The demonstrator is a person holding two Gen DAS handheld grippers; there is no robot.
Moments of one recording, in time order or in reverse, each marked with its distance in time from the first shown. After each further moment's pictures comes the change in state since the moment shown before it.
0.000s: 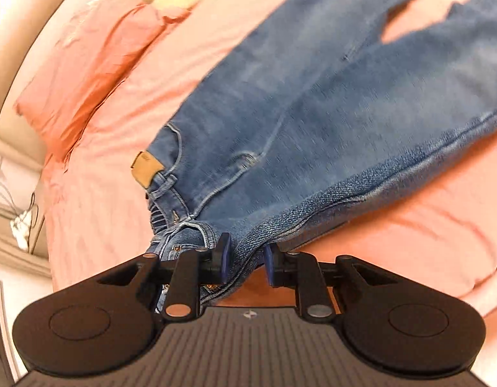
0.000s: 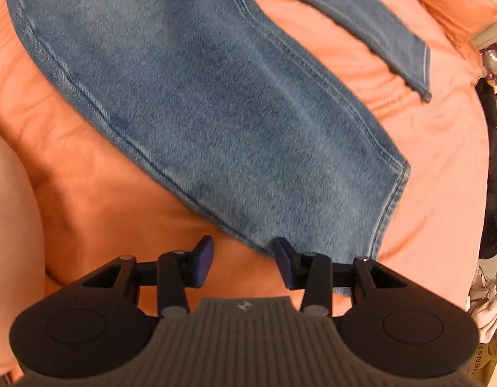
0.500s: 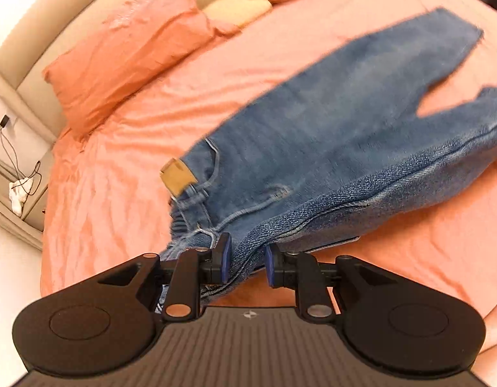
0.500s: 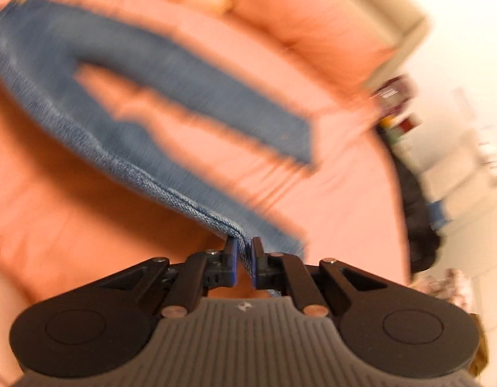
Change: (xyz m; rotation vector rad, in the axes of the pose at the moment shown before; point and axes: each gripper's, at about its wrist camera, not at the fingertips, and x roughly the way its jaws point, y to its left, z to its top) left arm -0.038 0.050 0.004 -0.214 -0.096 -0.015; right arm -0.098 -0.012 0.015 0.215 -0.357 -0.351
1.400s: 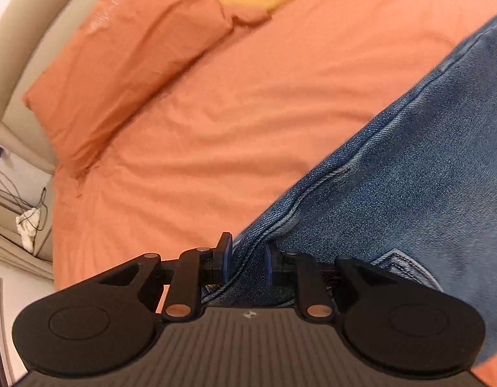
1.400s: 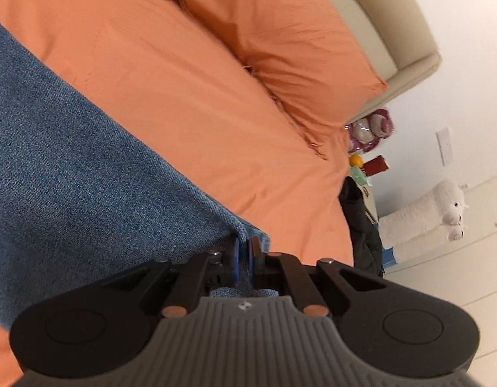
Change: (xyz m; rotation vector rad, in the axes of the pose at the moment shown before) left arm 0.210 0.030 0.148 0.078 0.114 0.102; right arm 0.284 -0.001 0.248 -0.169 0.141 -0.188
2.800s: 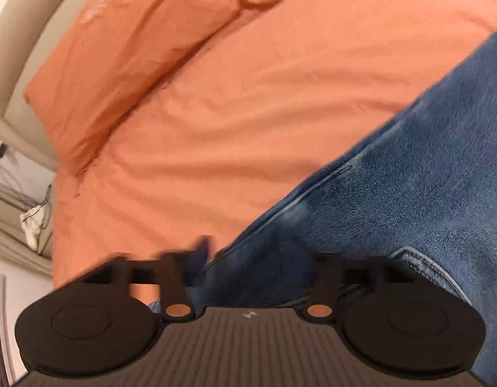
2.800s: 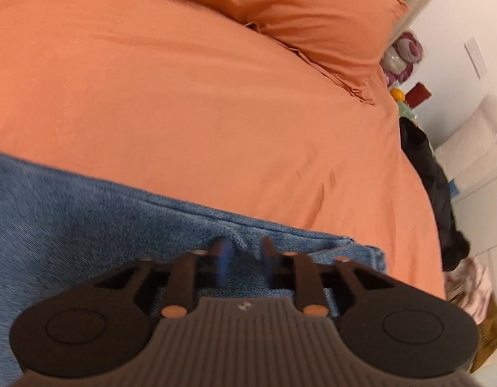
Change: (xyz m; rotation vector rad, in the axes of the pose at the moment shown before) left arm 0.038 -0.001 -0.002 -0.039 -0.014 0.075; right arm 0.117 -0.009 0.038 0.353 0.113 0.186
